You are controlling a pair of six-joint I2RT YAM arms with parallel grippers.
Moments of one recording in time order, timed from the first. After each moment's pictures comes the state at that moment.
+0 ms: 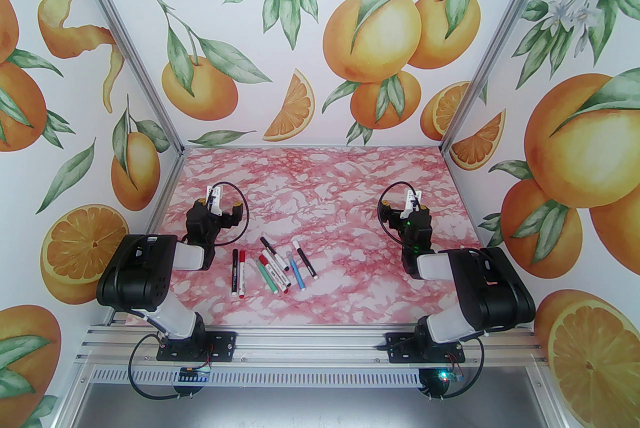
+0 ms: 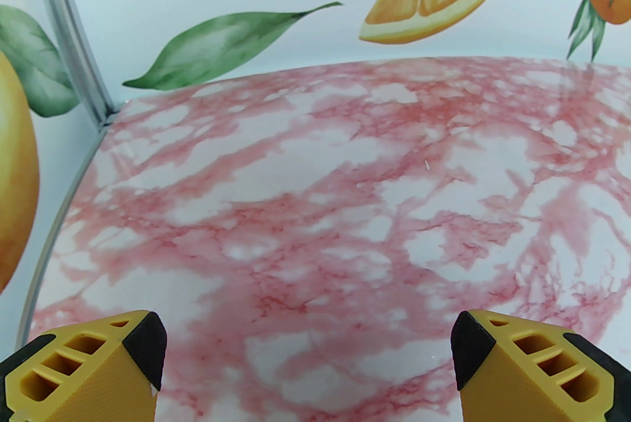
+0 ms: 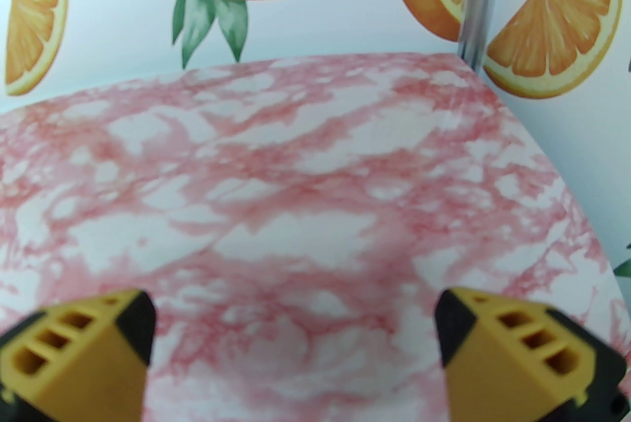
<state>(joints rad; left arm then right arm) -0.01 1.65 0.41 0.94 0.02 0.11 0.08 1.55 0.35 0.93 0.14 0.08</state>
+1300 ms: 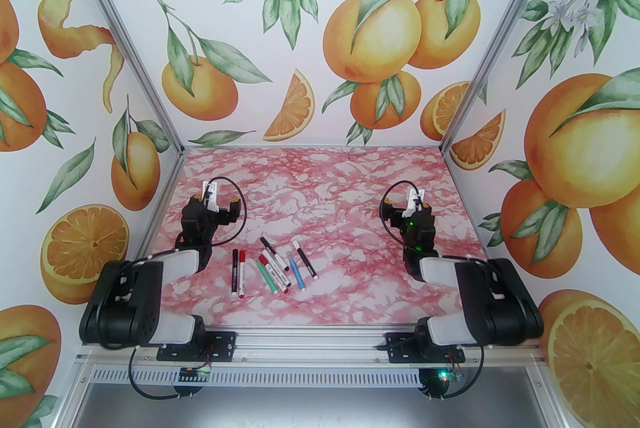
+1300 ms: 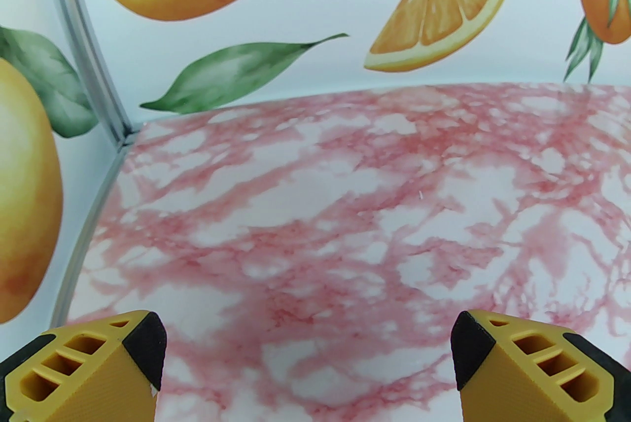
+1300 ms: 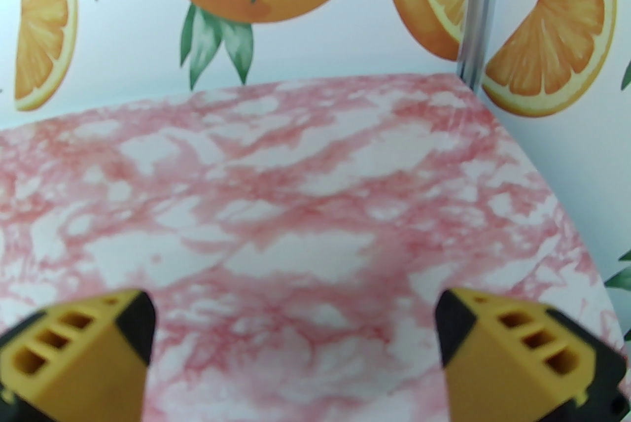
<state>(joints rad) -0.05 1.37 0.45 0.62 -0.04 0.10 0.08 1.39 0.35 0.83 0.13 0.08</state>
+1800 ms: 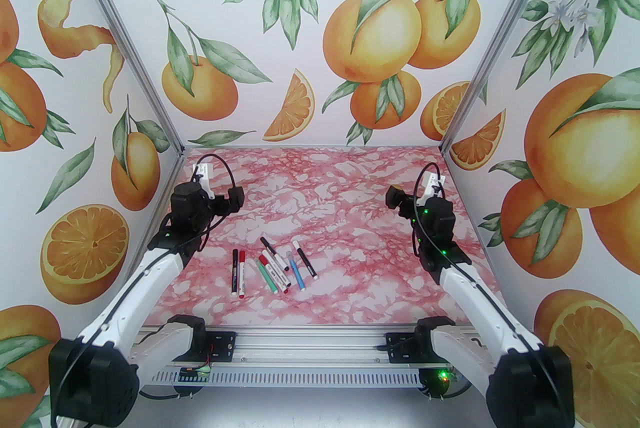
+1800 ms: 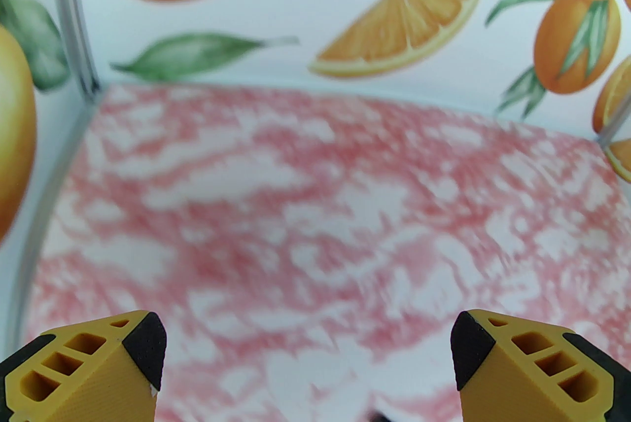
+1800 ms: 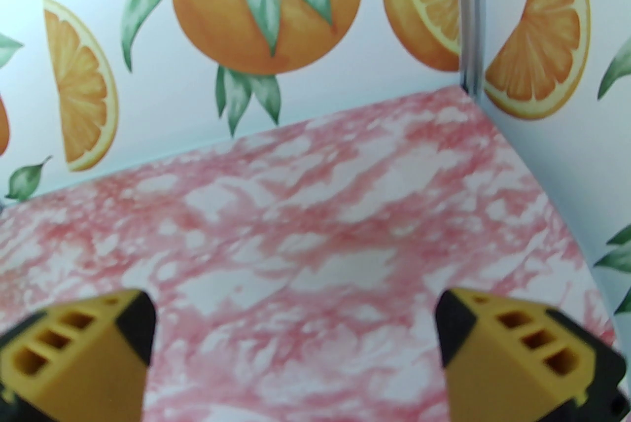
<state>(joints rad) -0.15 1.02 0.75 -0.24 -0.01 -0.26 0.13 0.97 0.60 0.06 0.13 0.32</state>
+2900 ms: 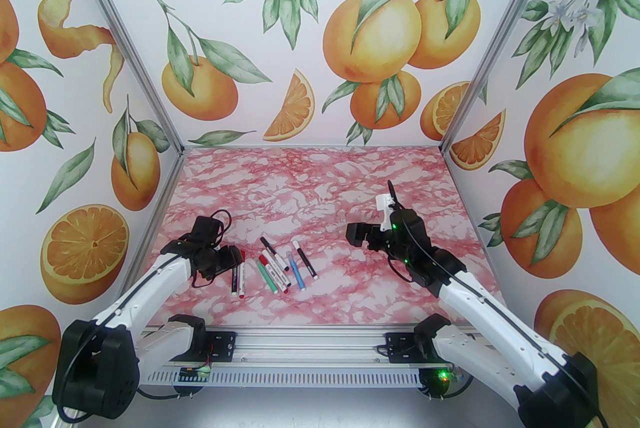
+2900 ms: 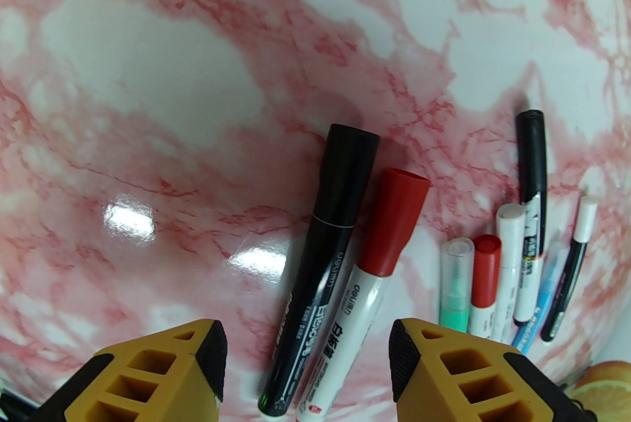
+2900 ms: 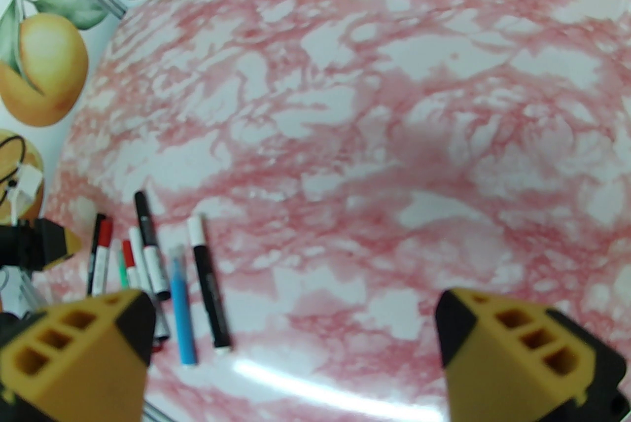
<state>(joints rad) -0.16 1.12 0.58 -0.73 0.11 -0.60 0.49 0.91 0.65 -0.35 -0.08 0.50</state>
